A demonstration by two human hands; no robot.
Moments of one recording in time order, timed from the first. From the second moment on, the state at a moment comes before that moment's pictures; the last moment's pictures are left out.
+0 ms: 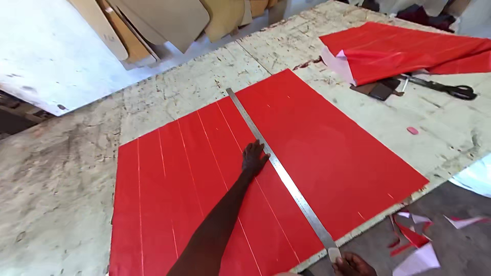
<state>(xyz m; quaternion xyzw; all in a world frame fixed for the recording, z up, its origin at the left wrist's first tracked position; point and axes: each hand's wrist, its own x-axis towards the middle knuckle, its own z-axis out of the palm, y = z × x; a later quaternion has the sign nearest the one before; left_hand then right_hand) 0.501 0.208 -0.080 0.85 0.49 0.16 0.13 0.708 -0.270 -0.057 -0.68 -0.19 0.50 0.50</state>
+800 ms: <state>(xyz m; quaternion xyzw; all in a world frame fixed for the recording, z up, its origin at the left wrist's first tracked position) 0.543 0.236 -0.010 0.85 0.51 -0.05 0.15 0.734 0.023 -0.001 -0.67 -0.54 0.34 0.37</state>
